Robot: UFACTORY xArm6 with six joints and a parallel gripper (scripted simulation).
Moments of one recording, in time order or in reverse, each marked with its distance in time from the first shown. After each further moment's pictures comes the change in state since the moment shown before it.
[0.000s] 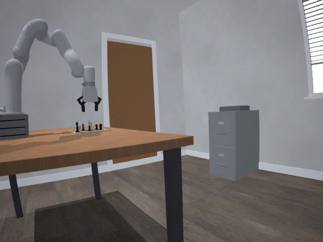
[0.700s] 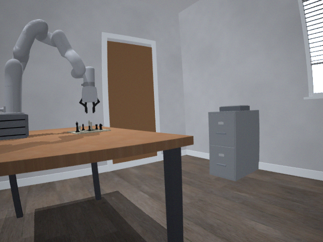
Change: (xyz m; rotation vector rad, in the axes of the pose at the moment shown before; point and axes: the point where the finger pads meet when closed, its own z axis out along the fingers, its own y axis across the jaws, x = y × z) arm 0.000 0.000 0.001 0.013 -0.069 0.286
